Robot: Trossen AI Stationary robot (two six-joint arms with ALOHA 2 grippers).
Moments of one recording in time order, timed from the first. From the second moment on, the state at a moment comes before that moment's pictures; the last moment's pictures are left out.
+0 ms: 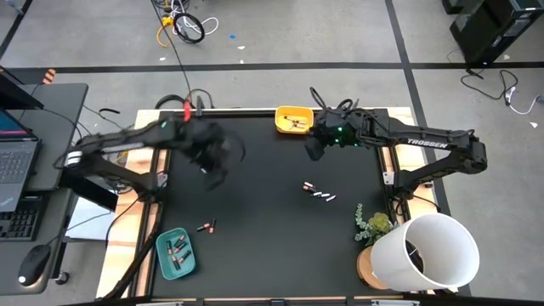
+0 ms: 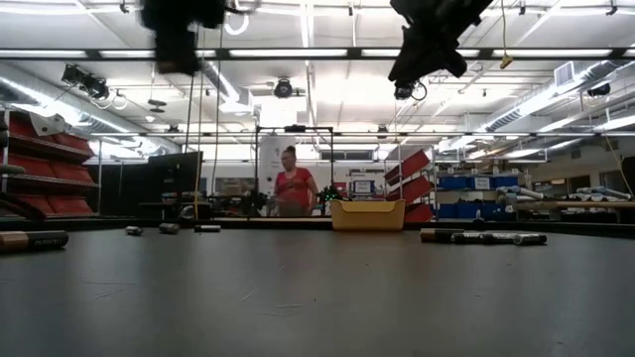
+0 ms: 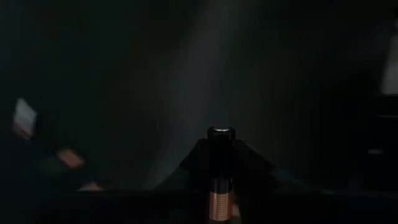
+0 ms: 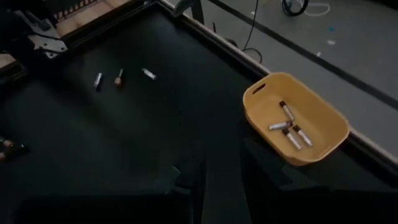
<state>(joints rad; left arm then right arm) 0.16 1.23 1.25 -1.10 0.18 -0.26 -0.24 1.27 1.18 -0.60 0.27 0.38</state>
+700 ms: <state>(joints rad) -0.97 1.06 0.73 -0.75 -0.06 -1.72 -0.25 1.27 1.18 -0.59 0.24 0.34</state>
